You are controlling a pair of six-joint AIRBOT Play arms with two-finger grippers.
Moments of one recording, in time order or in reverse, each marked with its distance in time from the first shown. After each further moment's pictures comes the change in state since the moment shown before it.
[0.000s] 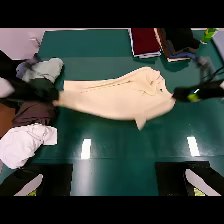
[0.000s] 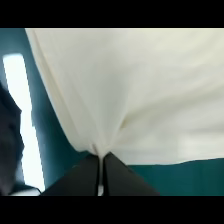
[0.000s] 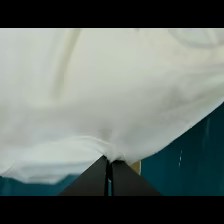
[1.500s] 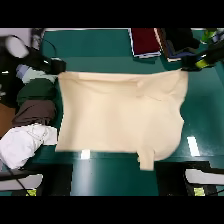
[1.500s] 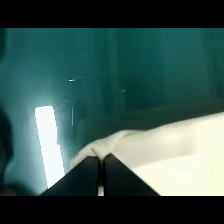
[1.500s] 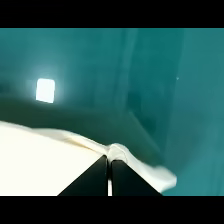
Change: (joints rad) left arm -0.001 -0.531 0.416 0.090 0.073 0.031; right arm -0.001 -0.488 0.575 -0.205 0.135 -0.026
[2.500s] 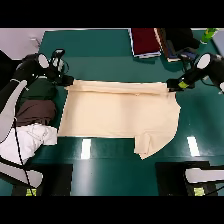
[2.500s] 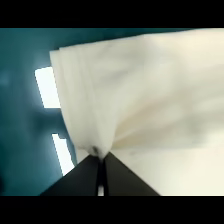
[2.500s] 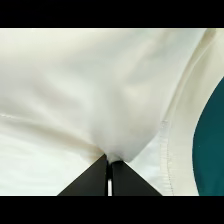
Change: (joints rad) left arm 0.064 -0.232 -0.029 -0.051 0.064 0.160; right arm 0.001 -0.054 -0.288 0.025 -0.121 0.014
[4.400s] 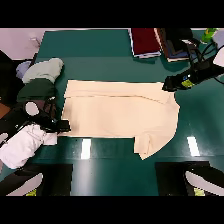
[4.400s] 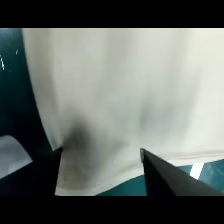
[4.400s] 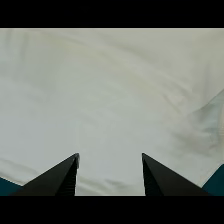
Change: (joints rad) left arm -0.001 0.599 -0.869 -0.144 -0.068 -0.135; right arm 0.188 0.328 0.012 0.033 0.185 0.034
